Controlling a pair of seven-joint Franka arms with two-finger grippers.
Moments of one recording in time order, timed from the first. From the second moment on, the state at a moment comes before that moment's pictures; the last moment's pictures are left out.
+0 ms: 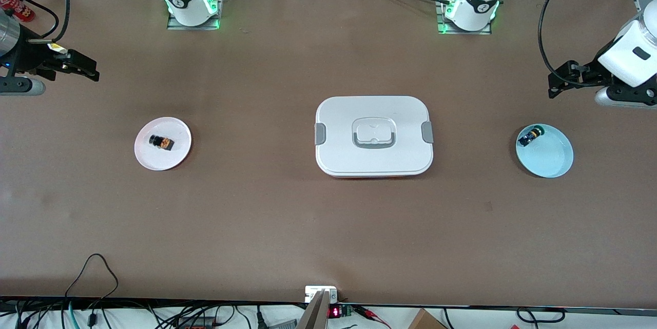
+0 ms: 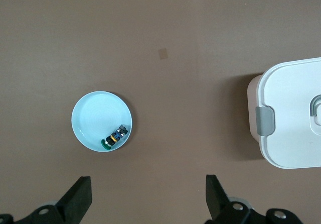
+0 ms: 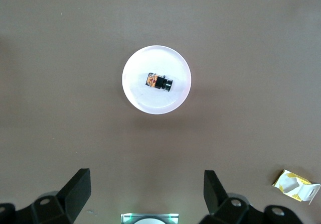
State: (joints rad) left arm -0.05 0.01 0.00 -1.62 0.05 1.62 0.03; right arm 0.02 -0.03 -0.04 -1.70 -0.03 1.55 -0.02
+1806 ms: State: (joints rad) left arm -0.06 0.01 0.00 -1.62 0.05 1.62 0.03; right arm 0.03 0.28 -0.03 -1.87 -0.04 1.97 -0.01
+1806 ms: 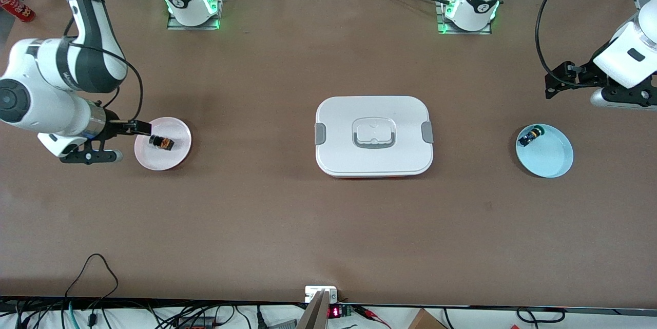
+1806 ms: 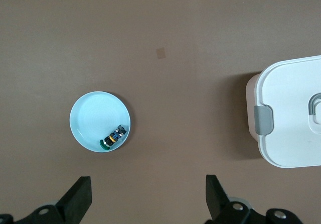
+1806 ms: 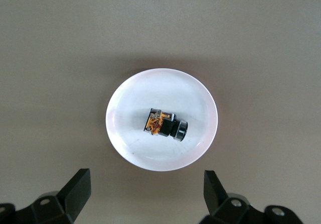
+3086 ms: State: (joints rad) left arm -0.06 0.02 -0.01 -1.62 0.05 1.62 0.03; right arm -0.01 0.45 -0.03 -1.97 -0.06 2.17 0.06
